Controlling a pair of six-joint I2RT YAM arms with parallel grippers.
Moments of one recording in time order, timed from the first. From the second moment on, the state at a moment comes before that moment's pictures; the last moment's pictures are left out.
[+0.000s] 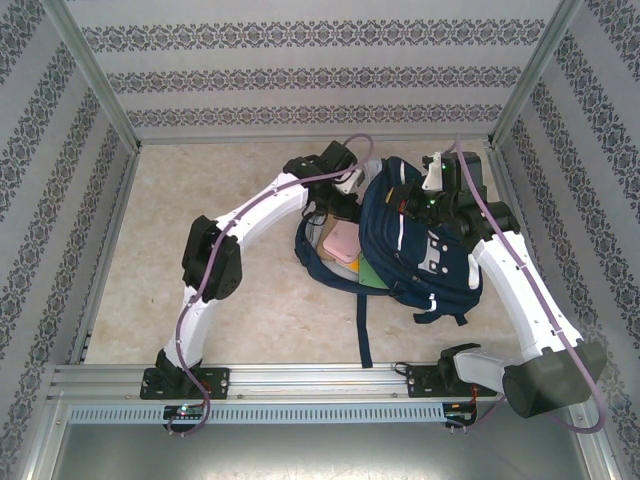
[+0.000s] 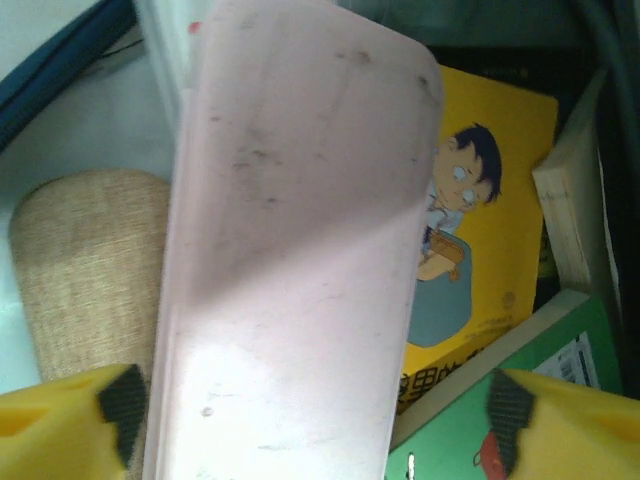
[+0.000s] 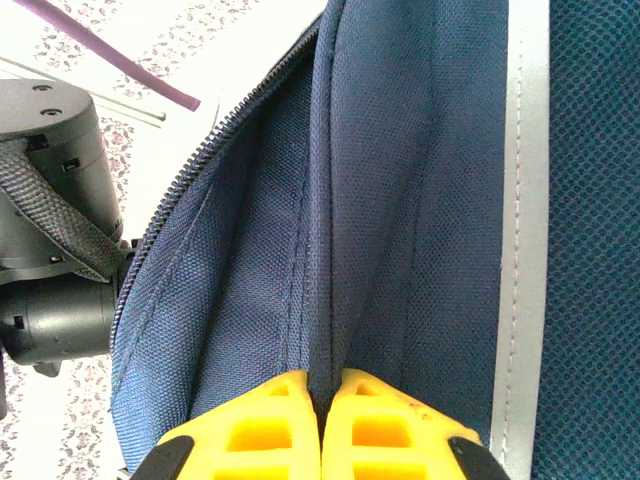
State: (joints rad) left arm -0.62 2.17 2.00 -0.87 0.32 -0.39; right arm 0.21 1.19 1.21 -0.68 -0.44 0.68
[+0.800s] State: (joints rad) left arm -0.66 2.41 2.23 -0.92 0.30 -0.43; right arm 0.22 1.19 1.20 -0.68 -0.44 0.68
